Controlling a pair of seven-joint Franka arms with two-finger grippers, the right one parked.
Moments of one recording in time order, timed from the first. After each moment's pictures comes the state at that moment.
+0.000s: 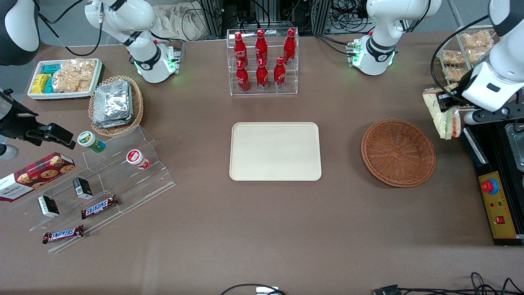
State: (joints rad) arm -0.05 -0.06 -0.05 -1.67 0.07 1.47 -0.16
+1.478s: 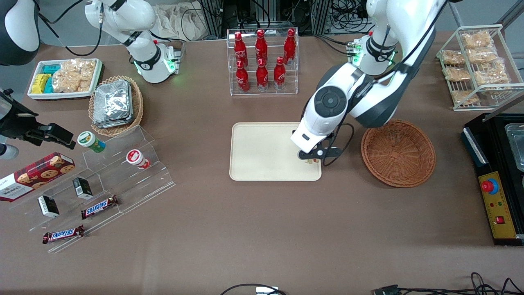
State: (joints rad) arm -0.06 0.43 -0.63 -1.78 0.16 1.98 -0.77
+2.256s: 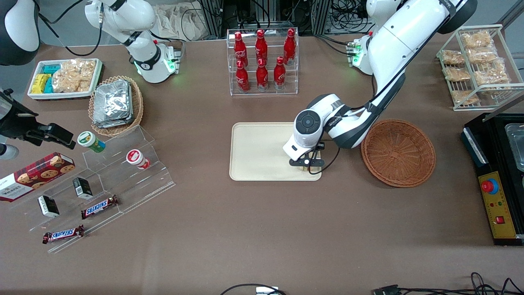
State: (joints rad) arm -0.08 0.62 -0.63 -1.88 0.43 2.18 -0.86
